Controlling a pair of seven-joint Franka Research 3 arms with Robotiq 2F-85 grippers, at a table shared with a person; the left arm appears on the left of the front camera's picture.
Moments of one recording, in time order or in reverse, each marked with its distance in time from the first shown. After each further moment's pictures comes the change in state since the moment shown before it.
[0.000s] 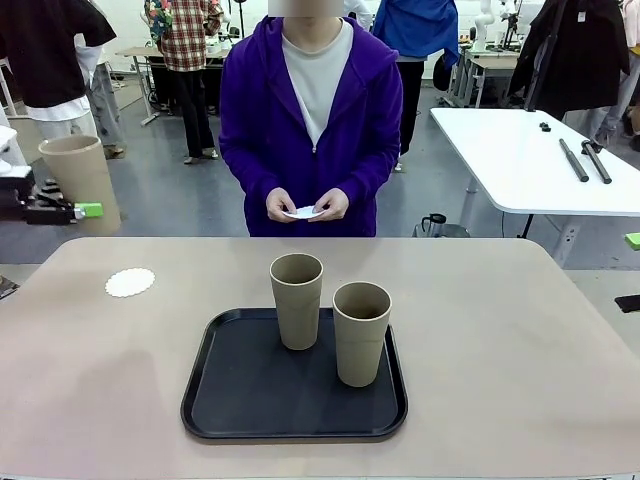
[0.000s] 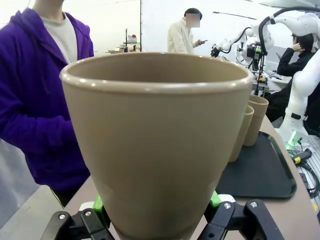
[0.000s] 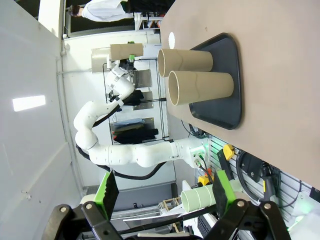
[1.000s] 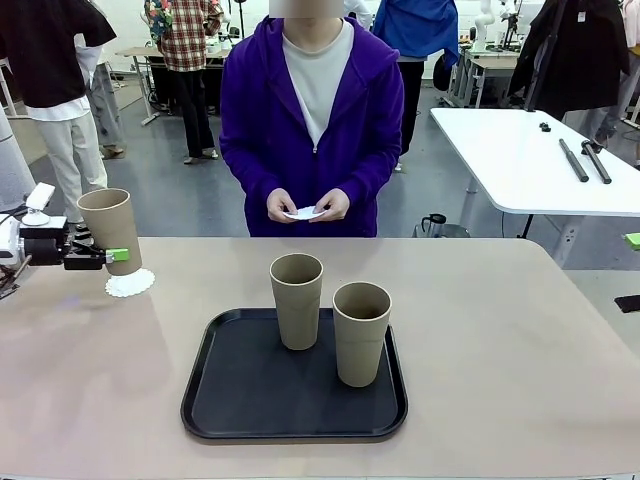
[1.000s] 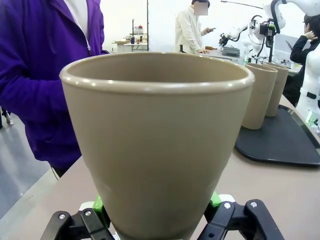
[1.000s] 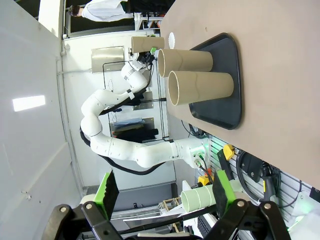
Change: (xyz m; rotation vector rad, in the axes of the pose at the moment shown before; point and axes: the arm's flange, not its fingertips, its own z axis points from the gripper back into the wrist) left arm -0.094 0.026 -0.026 0.039 0.029 -0.009; right arm 0.000 0.000 0.000 0.000 0.000 0.000
